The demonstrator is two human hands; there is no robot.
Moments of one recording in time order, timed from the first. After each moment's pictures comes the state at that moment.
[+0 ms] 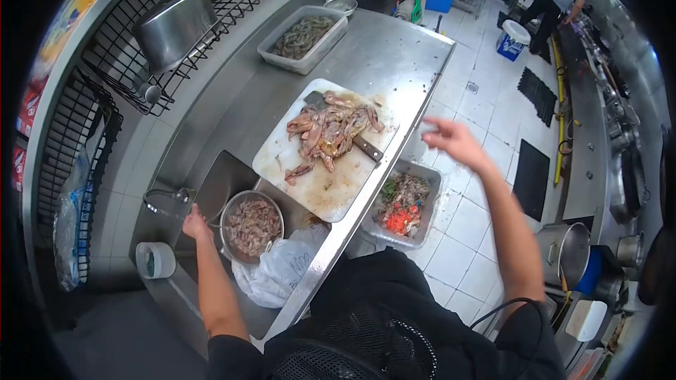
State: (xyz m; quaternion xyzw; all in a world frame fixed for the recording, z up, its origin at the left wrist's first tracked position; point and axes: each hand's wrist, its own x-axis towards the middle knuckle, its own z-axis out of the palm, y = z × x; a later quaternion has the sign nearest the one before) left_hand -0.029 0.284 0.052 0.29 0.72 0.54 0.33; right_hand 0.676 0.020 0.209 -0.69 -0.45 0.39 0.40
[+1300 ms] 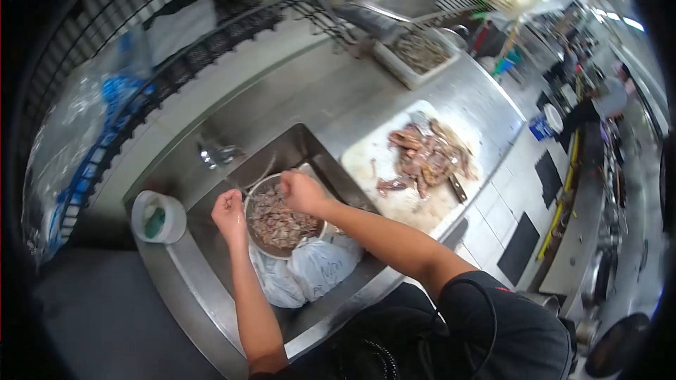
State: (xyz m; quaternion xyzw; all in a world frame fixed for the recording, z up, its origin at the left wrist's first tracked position) left_hand -0.110 0.249 0.075 0.36 0.63 0.57 0.38; right_hand 0.107 0.284 0.082 -0.54 -0.73 0.32 0.28
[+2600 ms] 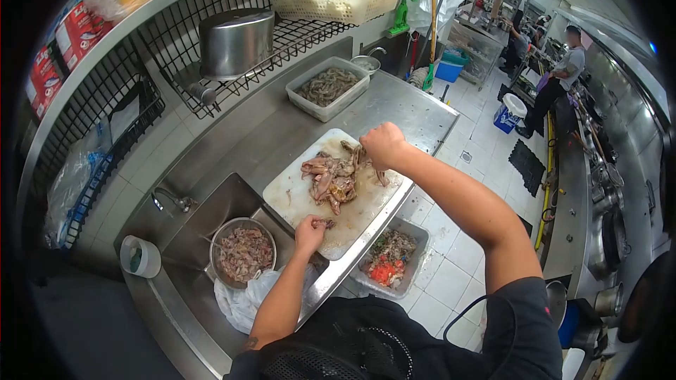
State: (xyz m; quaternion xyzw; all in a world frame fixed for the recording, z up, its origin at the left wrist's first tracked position) left_hand 0.278 0.162 0.009 0.64 0.58 0.27 0.43; right_hand 0.551 0.206 0.303 -0.63 -0.74 -0.03 -0.22
